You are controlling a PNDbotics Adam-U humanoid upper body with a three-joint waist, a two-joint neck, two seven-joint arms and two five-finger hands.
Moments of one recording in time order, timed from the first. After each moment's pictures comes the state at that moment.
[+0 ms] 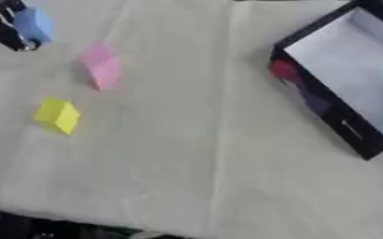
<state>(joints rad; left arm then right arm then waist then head) -0.77 0.86 -0.02 -1.21 -0.60 0.19 -0.49 -0.42 -0.56 -0.12 -1.69 -0.23 -0.02 -0.05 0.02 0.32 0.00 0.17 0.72</state>
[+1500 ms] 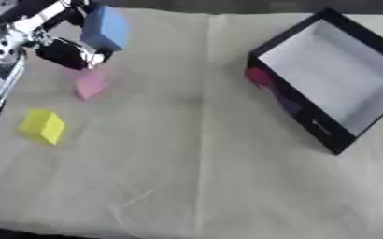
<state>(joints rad) -0.64 0.67 -0.17 -1.69 -0.46 0.28 -0.38 -0.89 -0.46 0.23 -1.69 -0.18 0.08 0.22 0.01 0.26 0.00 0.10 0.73</state>
